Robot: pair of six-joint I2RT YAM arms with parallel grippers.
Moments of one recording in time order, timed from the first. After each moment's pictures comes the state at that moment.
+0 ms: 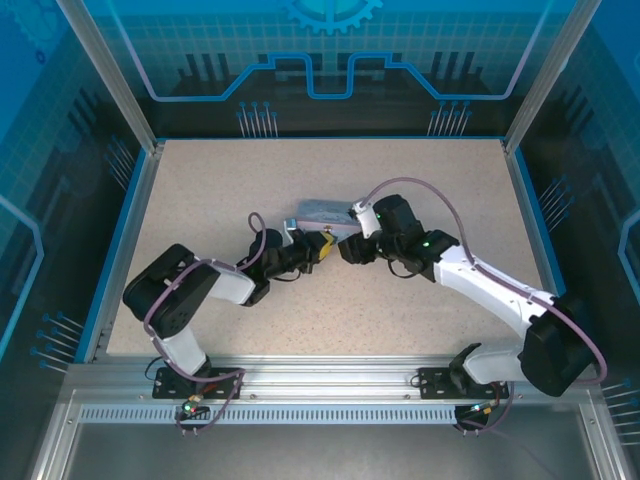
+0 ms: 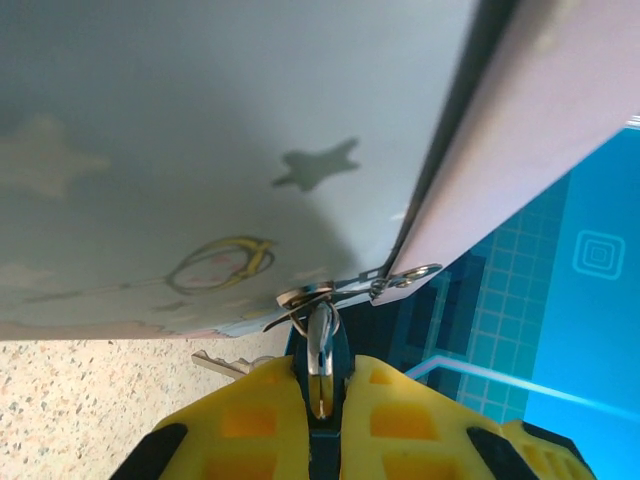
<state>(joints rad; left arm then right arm) -0.55 1.72 0.55 0.95 0.36 -1.64 0.64 1.33 0.96 -0.37 -0.18 0.15</state>
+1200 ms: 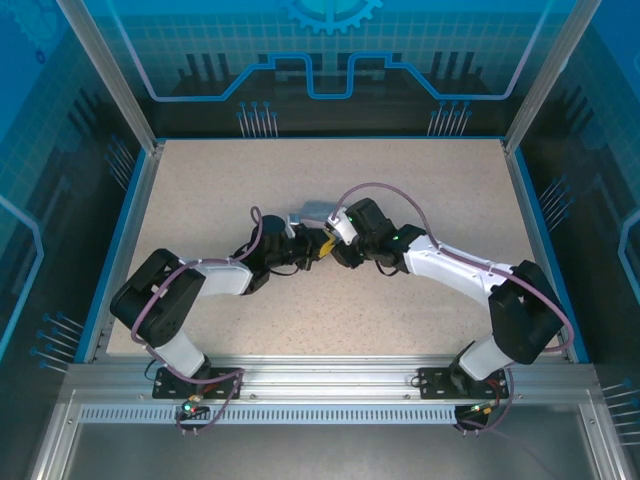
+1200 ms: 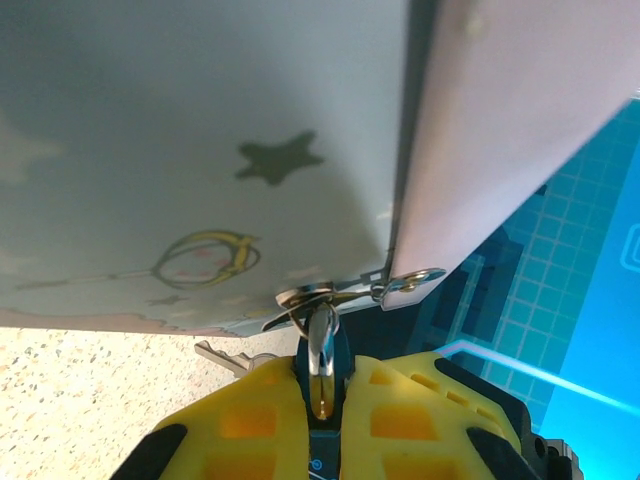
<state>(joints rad) -0.53 1.65 0.65 0.65 0.46 -1.60 0.70 1.54 1.04 -0.39 -0.03 -0.07</state>
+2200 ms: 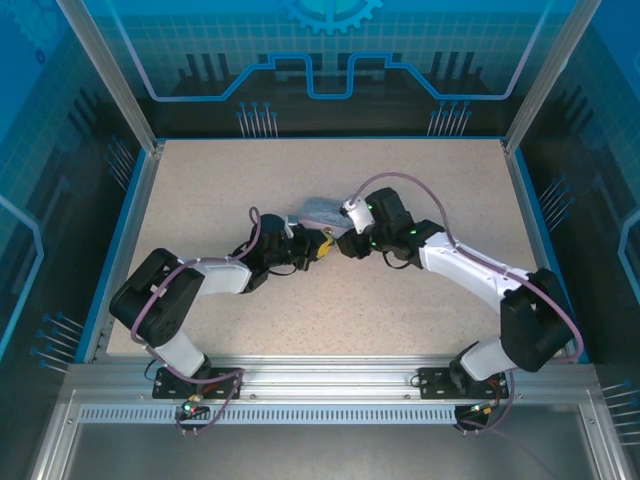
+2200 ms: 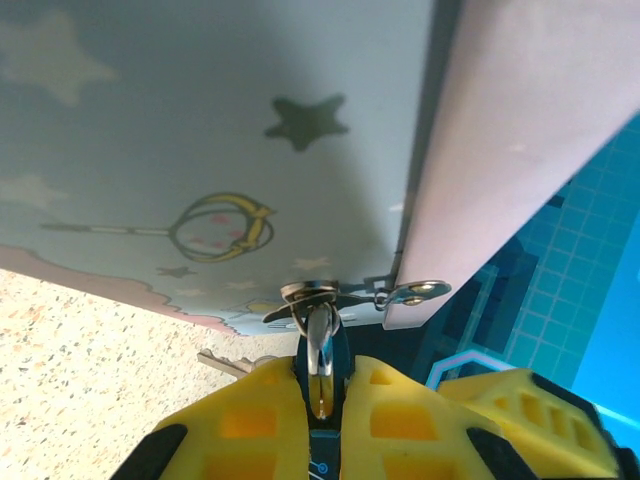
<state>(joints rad) -0.51 1.64 0.66 0.60 0.47 -1.60 0.58 1.44 1.01 -0.33 -0.26 0.04</state>
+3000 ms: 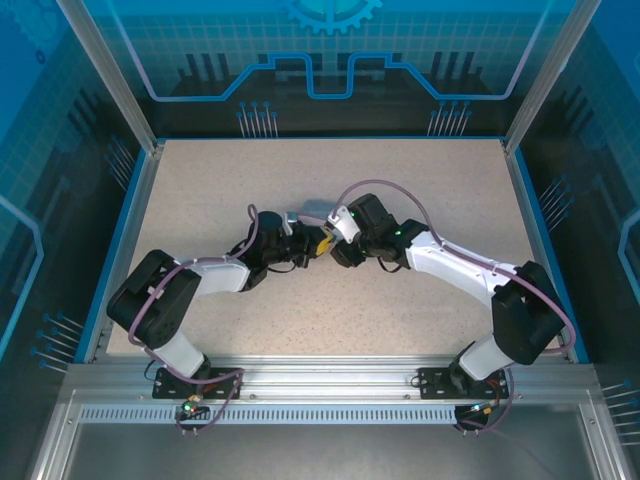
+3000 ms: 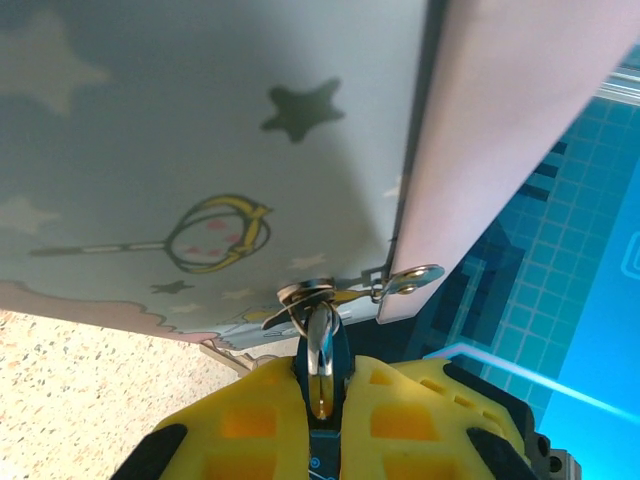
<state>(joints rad) -0.50 1.63 0.67 0.59 0.49 -1.60 0.69 1.54 1.09 -0.46 -0.07 -0.13</state>
